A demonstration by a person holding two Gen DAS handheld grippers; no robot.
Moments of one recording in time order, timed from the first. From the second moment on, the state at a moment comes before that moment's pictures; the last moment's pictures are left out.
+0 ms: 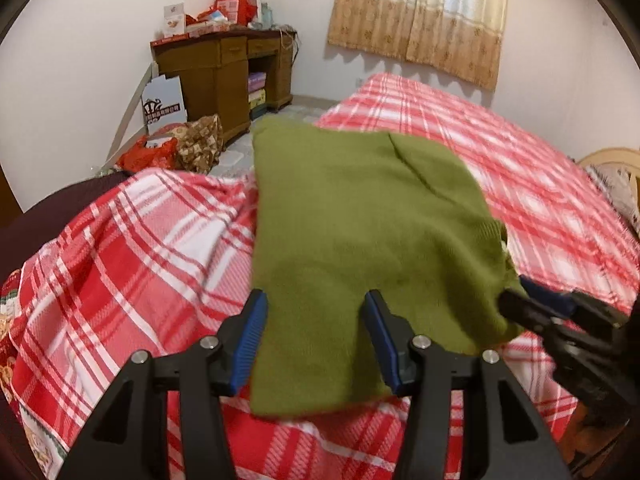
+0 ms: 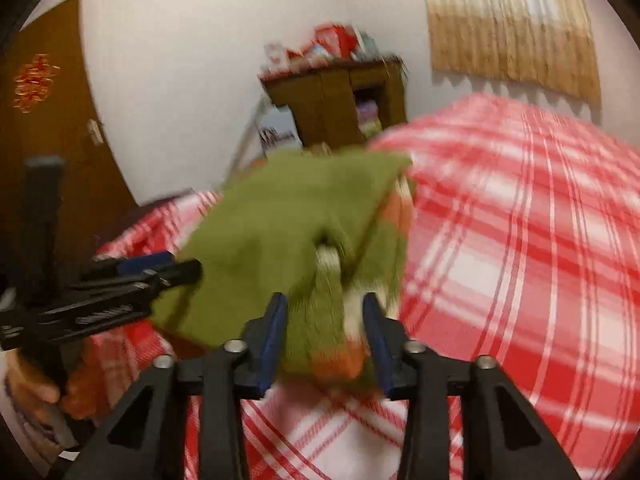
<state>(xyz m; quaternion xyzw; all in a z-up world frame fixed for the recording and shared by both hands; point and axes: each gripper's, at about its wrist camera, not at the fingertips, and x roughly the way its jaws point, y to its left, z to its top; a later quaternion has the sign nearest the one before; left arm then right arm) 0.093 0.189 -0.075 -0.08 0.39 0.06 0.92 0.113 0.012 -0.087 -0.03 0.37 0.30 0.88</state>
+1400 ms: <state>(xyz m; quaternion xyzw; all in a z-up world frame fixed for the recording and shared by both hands) -0.008 0.136 0.008 0.03 0.26 0.14 0.95 -0.021 -0.036 0.009 0.01 0.30 0.18 0.94</state>
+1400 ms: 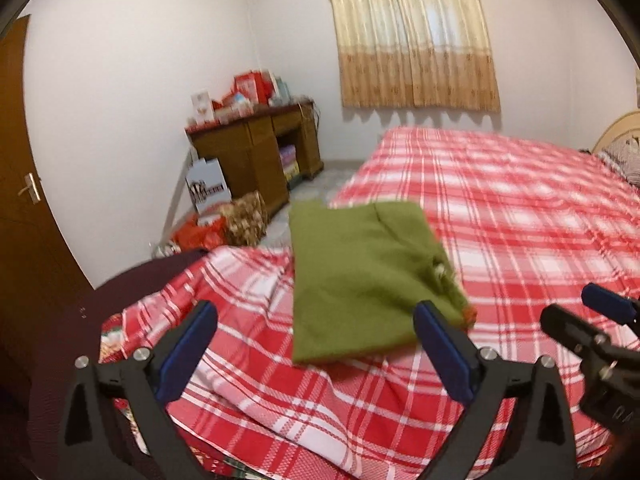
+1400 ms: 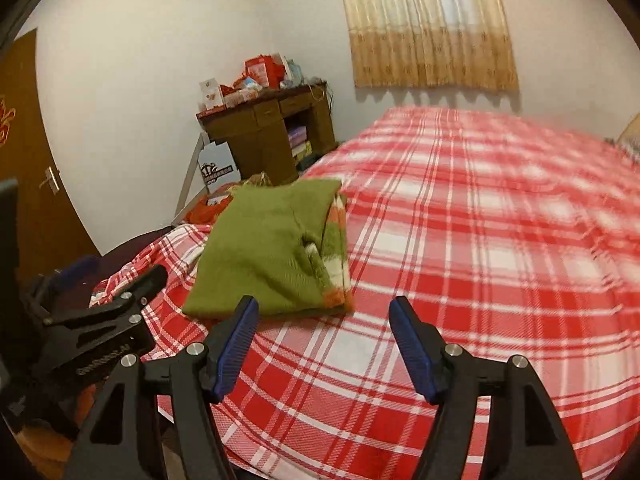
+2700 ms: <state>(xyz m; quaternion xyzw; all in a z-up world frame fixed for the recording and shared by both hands) -0.080 0.143 0.096 0.01 0.13 0.19 0.97 -0.105 -0.035 0.121 0.03 0.11 0.17 0.98</state>
